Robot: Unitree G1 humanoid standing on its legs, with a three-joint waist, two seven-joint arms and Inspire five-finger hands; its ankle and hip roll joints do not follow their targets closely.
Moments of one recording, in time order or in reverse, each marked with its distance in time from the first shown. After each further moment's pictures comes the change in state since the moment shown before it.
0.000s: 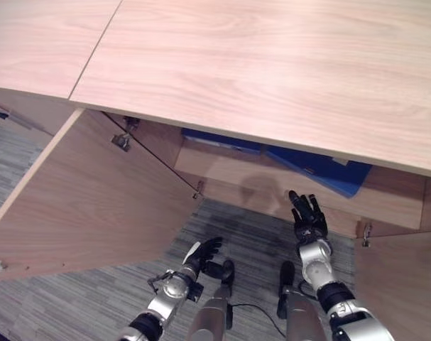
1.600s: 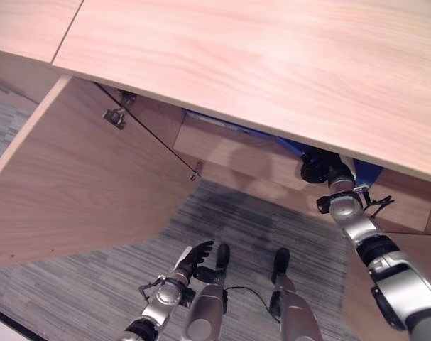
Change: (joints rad) left arm 0.030 0.019 0.066 0.093 0.093 -0.116 -0.019; right arm -0.357 -0.375 0.242 0.178 -1.129 0.168 -0.045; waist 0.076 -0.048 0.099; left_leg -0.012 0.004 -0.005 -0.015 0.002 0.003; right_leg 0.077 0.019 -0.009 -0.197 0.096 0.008
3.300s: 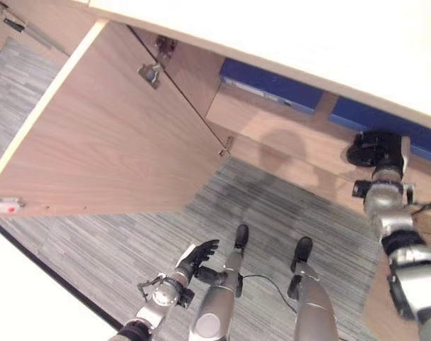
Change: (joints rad) left arm 0.036 0.016 0.055 -0.102 -0.056 0.010 -0.034; right arm 0.330 0.096 -0.318 -0.265 0.275 -0.064 -0.051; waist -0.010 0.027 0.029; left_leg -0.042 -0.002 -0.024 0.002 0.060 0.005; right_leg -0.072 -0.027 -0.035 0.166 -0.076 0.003
